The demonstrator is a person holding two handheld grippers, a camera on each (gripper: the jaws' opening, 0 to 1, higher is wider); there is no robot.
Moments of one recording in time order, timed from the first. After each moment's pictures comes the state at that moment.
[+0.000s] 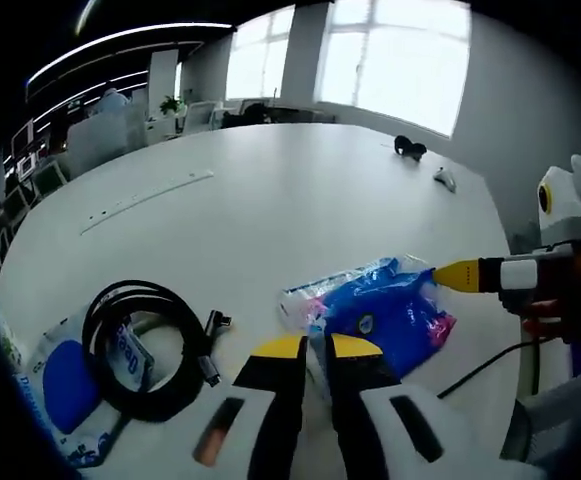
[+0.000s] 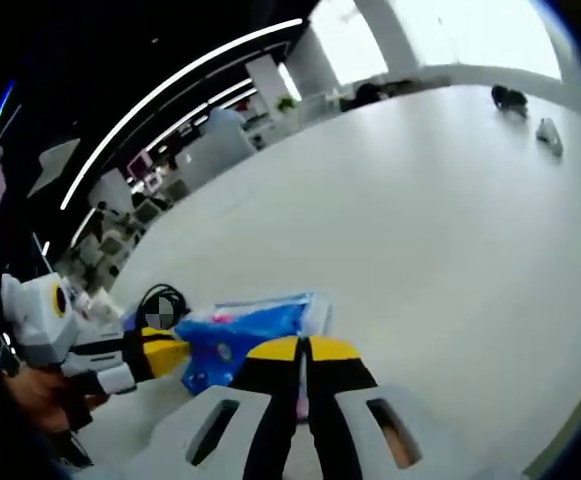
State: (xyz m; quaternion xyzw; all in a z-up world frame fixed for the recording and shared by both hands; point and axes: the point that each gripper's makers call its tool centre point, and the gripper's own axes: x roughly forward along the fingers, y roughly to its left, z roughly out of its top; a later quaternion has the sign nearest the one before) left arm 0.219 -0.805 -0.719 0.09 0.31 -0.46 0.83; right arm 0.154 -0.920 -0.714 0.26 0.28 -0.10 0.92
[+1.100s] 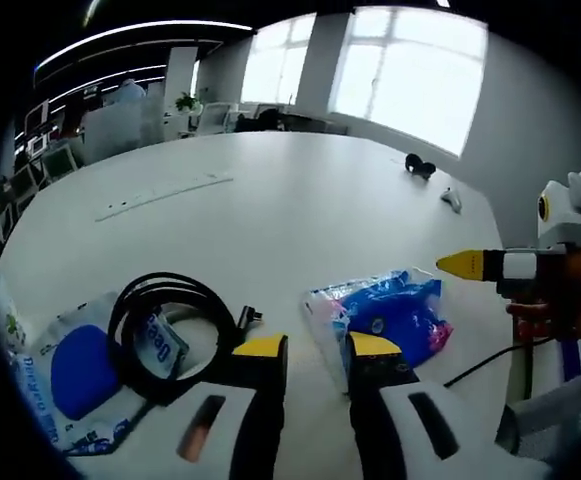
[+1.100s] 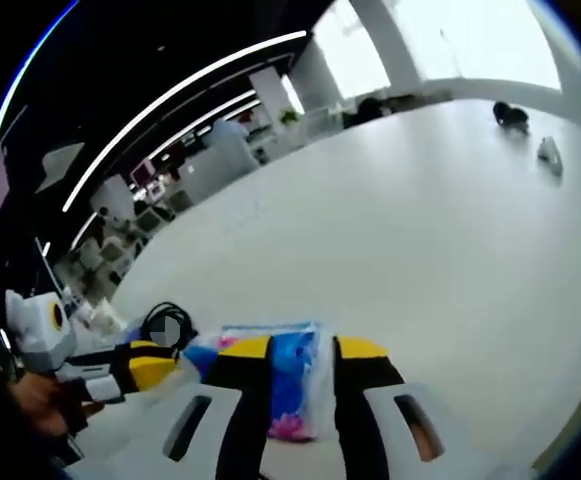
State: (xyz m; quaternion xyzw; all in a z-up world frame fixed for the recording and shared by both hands) left arm 0.230 -0.778 -0.699 0.04 0.31 -0.44 0.84; right arm 0.168 -0.924 -0.687 0.24 0.25 -0.10 0.93
